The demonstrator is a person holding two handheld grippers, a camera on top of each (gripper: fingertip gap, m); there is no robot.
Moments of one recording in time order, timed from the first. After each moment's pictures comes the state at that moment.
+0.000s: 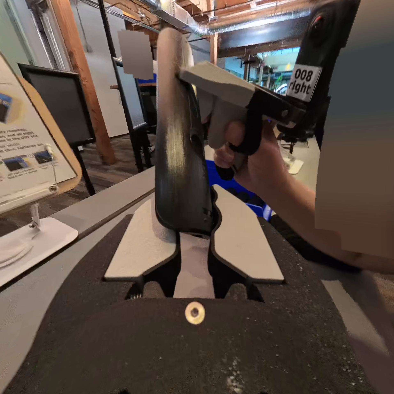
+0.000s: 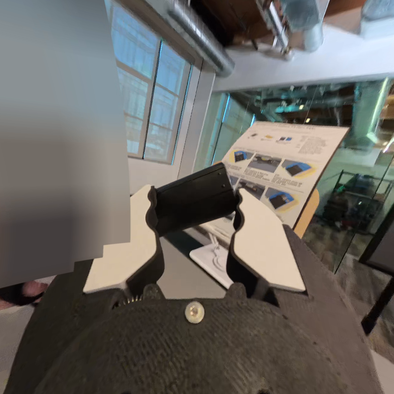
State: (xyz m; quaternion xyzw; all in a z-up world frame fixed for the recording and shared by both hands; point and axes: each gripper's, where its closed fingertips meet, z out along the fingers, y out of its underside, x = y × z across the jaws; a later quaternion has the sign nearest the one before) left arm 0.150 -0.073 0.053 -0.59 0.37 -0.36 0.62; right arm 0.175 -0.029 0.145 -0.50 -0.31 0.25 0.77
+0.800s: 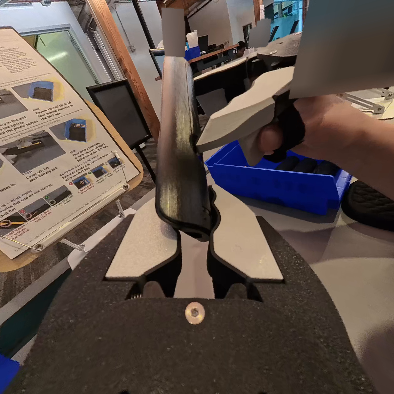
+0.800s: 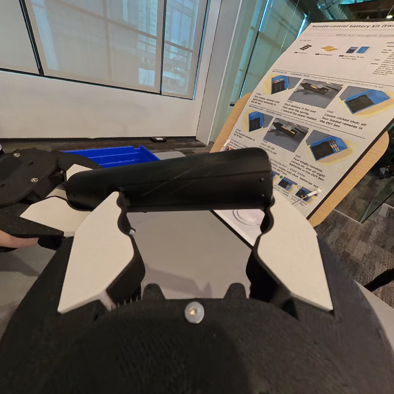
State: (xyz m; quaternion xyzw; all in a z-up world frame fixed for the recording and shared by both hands) left arm 0.128 -0.046 0.048 -0.60 0.40 -0.17 0.67; right arm 0.150 -0.008 0.098 -0.61 -0.37 0.24 0.66
